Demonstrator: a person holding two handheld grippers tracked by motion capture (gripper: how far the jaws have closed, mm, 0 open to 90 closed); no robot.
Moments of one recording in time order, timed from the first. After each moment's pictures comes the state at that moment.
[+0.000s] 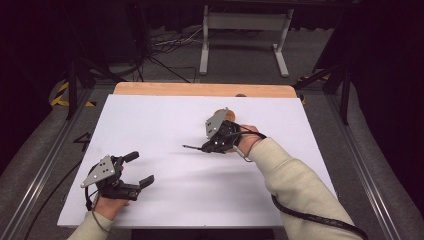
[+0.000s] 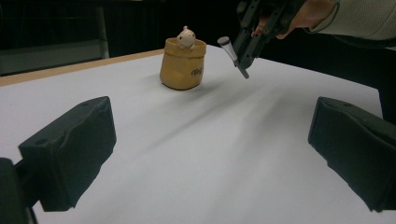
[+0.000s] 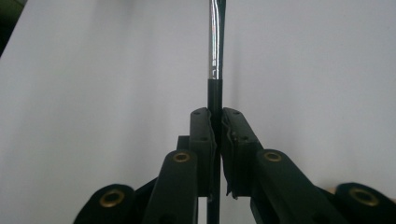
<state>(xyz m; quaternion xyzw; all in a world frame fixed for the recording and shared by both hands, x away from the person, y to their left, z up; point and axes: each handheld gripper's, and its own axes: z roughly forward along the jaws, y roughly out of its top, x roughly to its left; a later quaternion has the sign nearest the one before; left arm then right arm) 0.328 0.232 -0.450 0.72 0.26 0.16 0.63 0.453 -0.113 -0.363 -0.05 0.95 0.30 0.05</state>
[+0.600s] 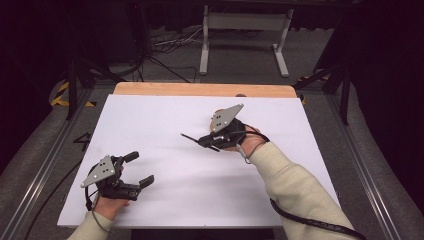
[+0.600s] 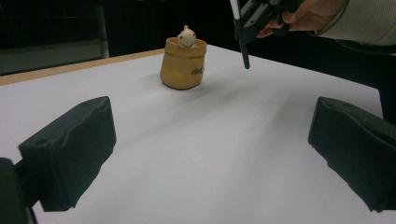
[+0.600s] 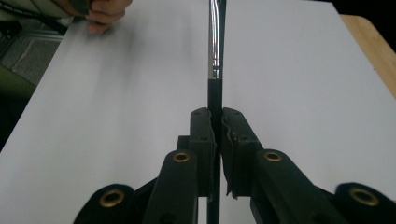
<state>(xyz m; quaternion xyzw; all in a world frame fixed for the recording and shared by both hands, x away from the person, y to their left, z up) 0.328 0.232 -0.450 0.72 0.26 0.16 0.63 0.447 -0.126 -0.352 -0.01 0.91 0.42 0.07</state>
